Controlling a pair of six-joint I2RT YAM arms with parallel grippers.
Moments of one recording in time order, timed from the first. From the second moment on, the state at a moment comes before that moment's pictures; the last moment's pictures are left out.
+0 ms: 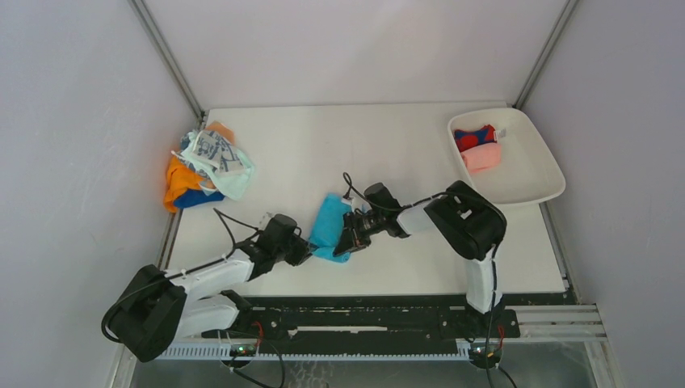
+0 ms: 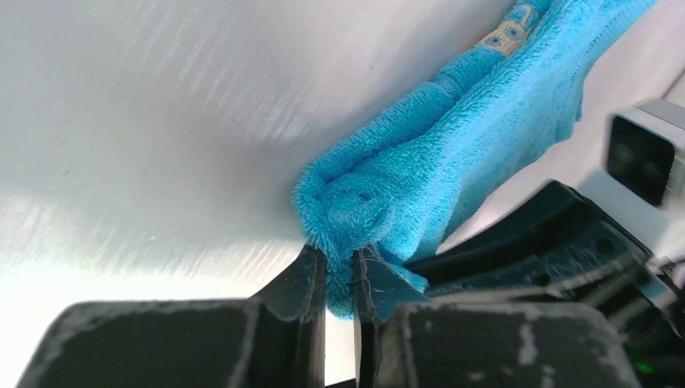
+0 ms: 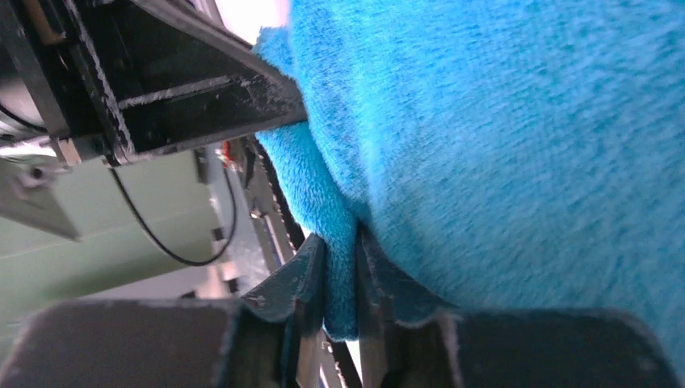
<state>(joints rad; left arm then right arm) -0.62 1.14 0.34 -0.08 -0.07 -1.48 0.68 2.03 0.87 0.38 -0.95 0.77</state>
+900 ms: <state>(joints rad) -0.53 1.21 0.52 -0.46 0.03 -1.31 1.31 1.67 0.86 0.08 0.18 -0.18</state>
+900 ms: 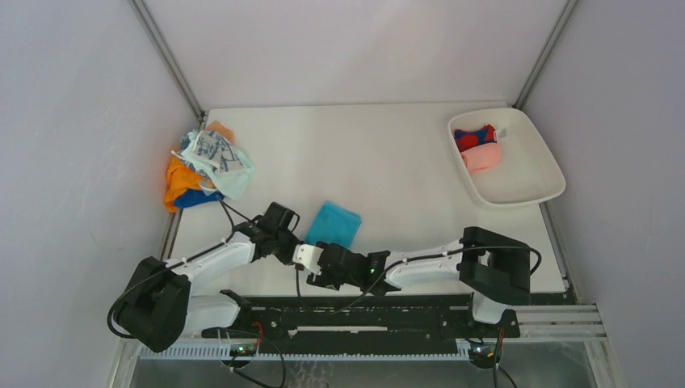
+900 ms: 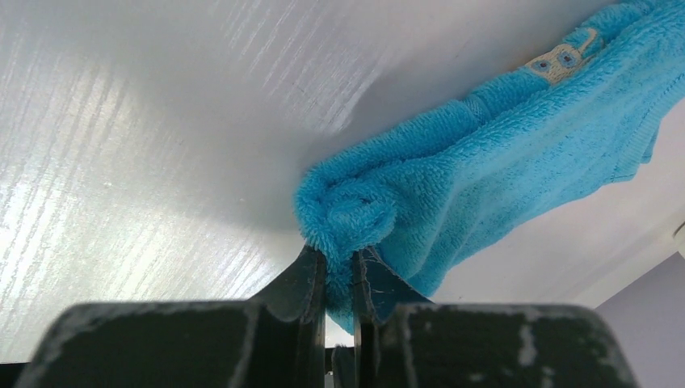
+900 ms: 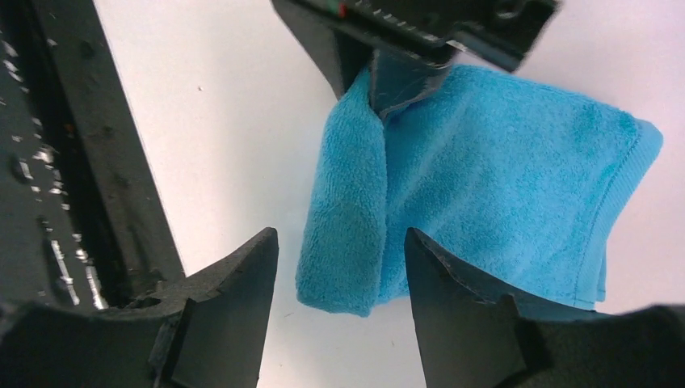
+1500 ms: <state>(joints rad) -0.52 1.22 0.52 -0.45 0.06 -1.31 1.38 1.82 0.89 0.14 0.34 -0.32</state>
